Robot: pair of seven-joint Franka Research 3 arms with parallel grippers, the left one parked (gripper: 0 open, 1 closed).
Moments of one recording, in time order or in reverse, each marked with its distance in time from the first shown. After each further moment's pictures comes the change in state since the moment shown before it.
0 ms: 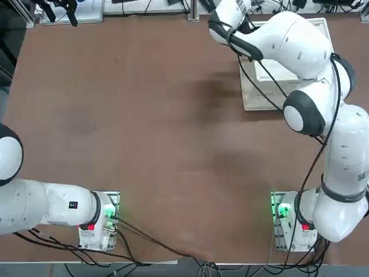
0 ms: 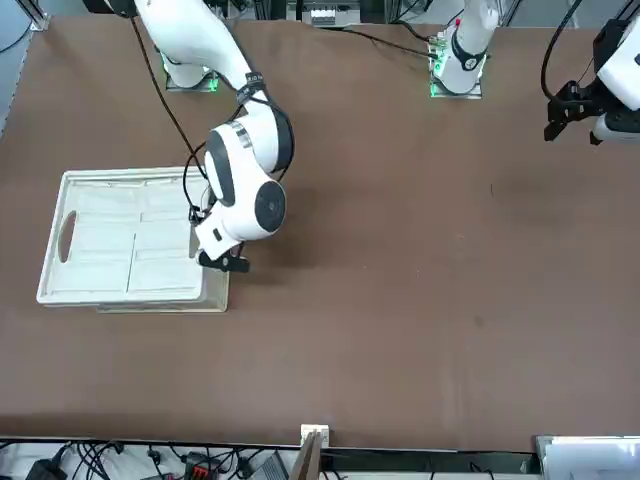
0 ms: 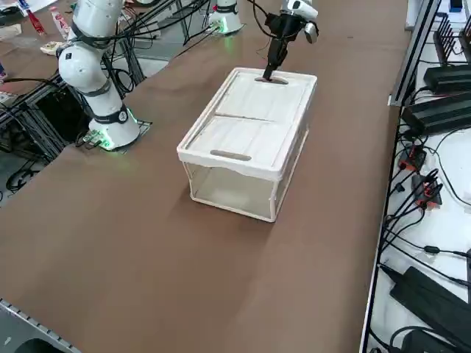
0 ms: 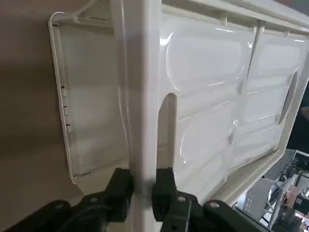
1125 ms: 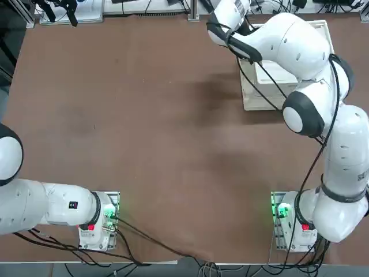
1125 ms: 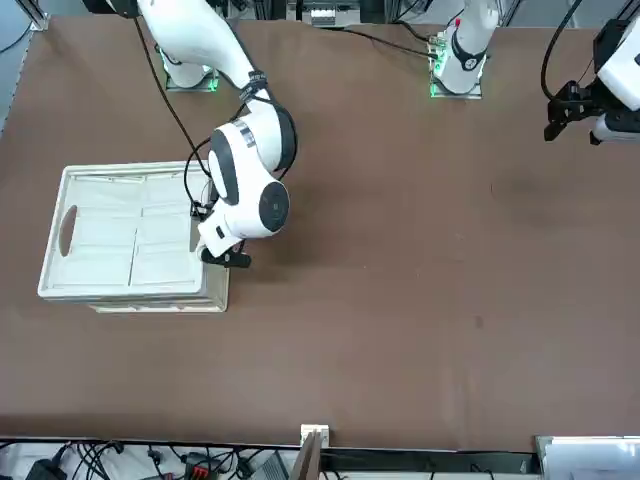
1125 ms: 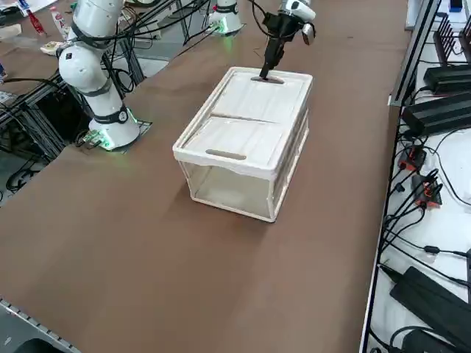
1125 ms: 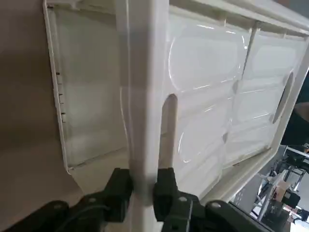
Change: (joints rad) arm 0.011 0.004 0.000 0.000 0.000 -0.040 -0.016
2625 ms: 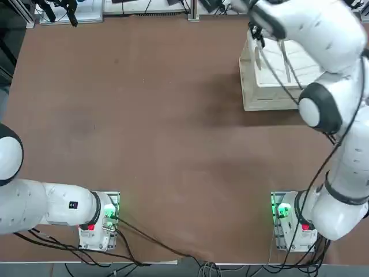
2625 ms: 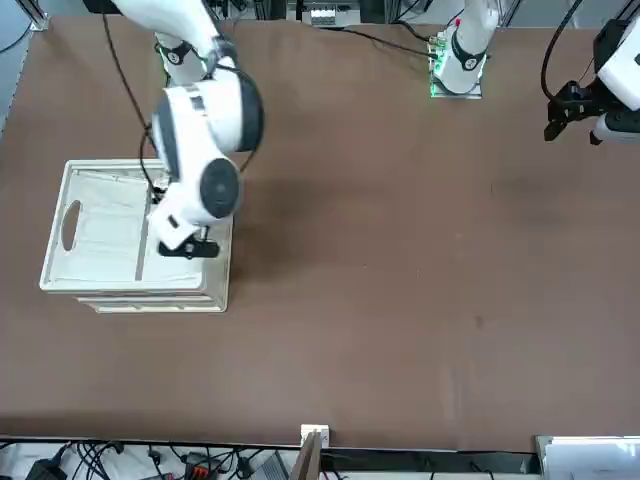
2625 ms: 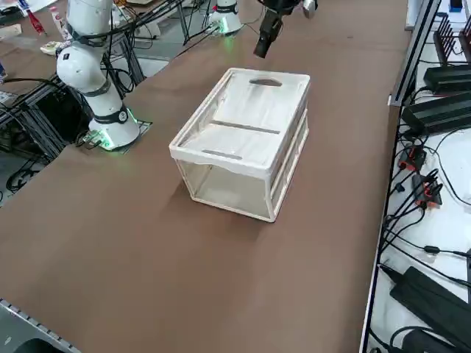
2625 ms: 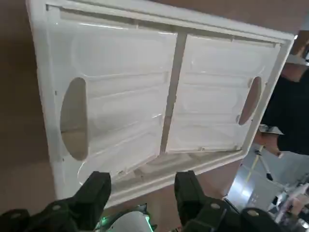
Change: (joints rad) arm -0.127 -0.175 -0.036 0.049 0.113 -0.093 -0.281
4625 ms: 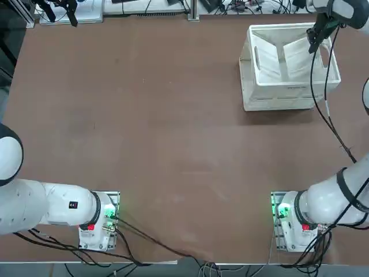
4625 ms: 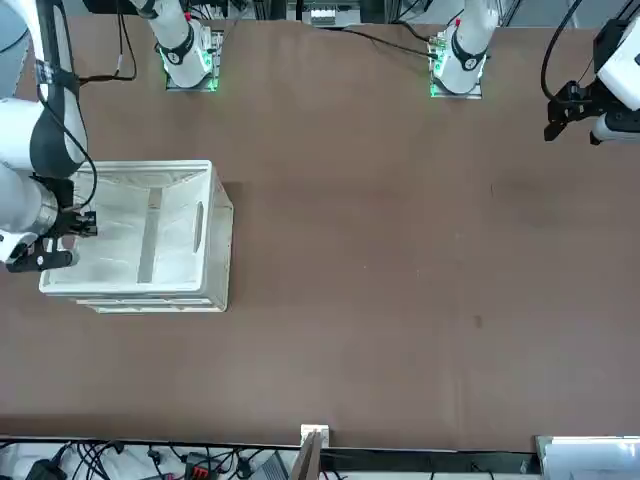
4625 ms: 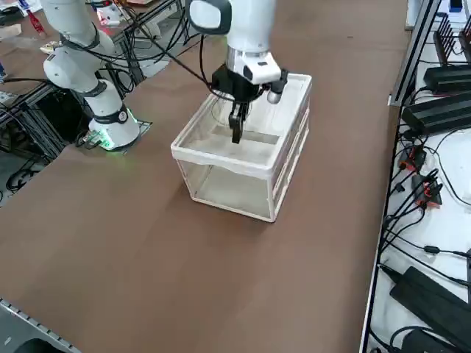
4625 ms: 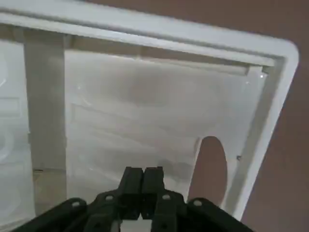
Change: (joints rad) arm -0.513 -0.280 -0.001 -0.693 0.159 0.749 -0.490
